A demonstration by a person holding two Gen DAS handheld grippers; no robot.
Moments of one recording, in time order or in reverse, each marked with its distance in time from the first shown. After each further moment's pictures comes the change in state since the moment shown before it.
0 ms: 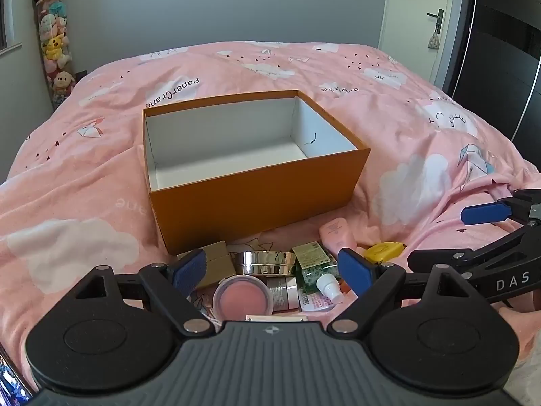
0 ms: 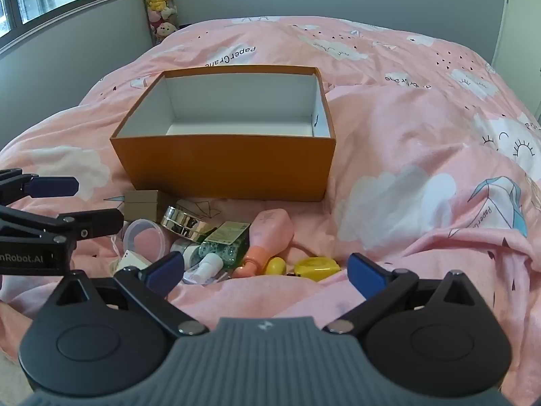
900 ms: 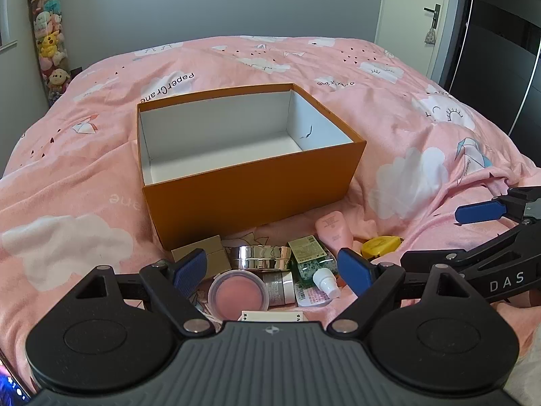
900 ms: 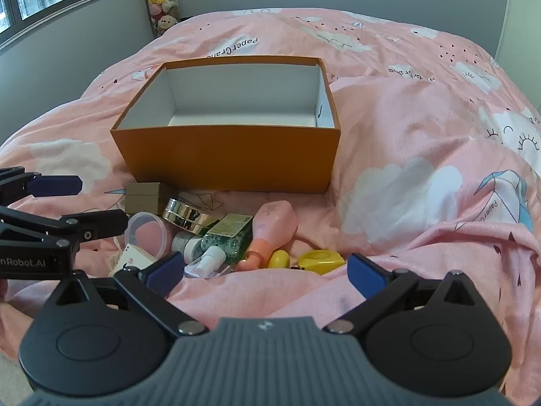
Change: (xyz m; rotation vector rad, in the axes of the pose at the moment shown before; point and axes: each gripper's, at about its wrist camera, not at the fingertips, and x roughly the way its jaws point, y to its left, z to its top) left arm 0.003 -0.004 -0.001 -0.006 0.022 -0.019; right arm 0.003 0.000 0.002 0.000 0.031 0.009
